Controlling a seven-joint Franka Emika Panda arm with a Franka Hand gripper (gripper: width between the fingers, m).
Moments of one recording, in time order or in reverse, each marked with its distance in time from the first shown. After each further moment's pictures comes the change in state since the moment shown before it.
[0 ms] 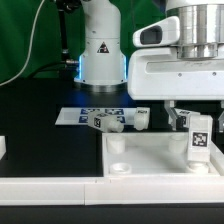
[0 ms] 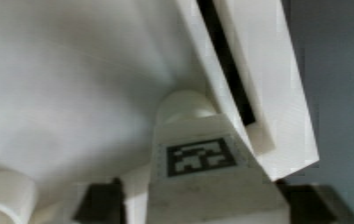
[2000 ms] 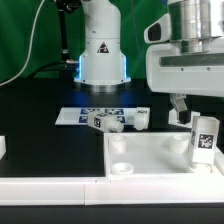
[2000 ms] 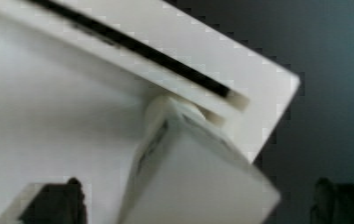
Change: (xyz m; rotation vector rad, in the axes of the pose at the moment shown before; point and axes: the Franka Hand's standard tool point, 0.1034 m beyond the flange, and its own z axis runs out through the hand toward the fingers) arm 0.003 -0.011 -0.008 0.011 -0.037 0.477
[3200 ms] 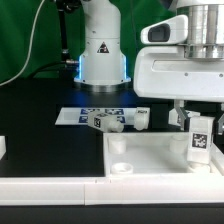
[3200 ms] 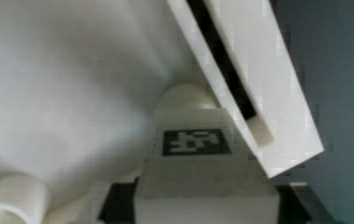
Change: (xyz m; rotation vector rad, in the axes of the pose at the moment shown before) arm 0.003 0.003 0.008 -0.063 0.041 -0.349
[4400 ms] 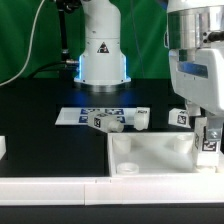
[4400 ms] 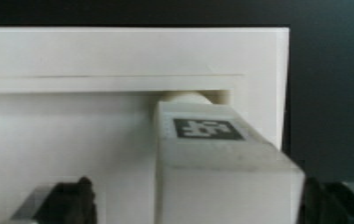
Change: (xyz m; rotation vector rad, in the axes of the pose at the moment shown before) arm 0.001 -0.003 0.000 0.020 -0.078 0.765
